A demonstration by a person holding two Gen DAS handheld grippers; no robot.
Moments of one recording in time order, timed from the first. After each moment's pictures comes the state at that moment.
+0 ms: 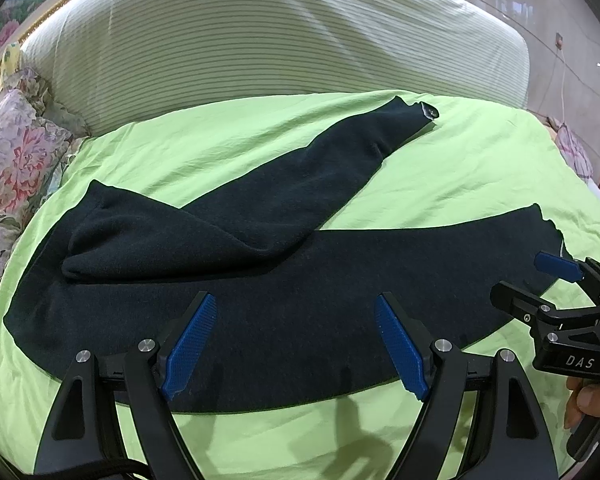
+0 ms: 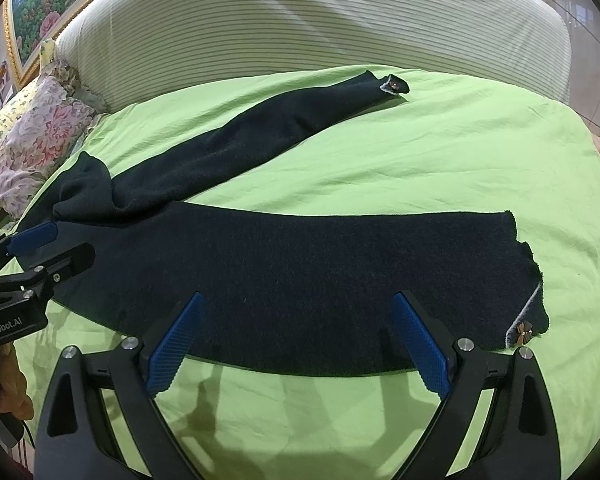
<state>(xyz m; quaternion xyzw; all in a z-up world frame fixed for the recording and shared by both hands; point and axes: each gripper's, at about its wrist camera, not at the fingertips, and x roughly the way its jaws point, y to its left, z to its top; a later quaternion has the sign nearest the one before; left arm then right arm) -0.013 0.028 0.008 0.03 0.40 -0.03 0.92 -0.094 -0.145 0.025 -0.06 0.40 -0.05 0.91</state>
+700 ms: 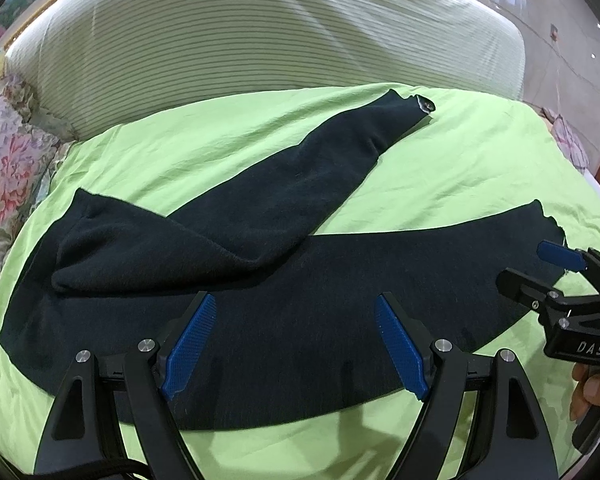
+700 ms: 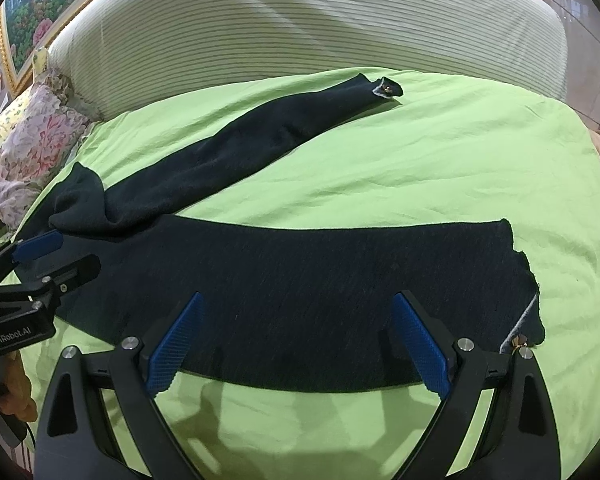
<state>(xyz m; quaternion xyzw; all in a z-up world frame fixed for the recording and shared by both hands) 0.006 0.025 0.005 0.04 0.41 -0.04 0.91 -0.085 -0.154 0.029 -0.04 0.40 -0.06 0.91</state>
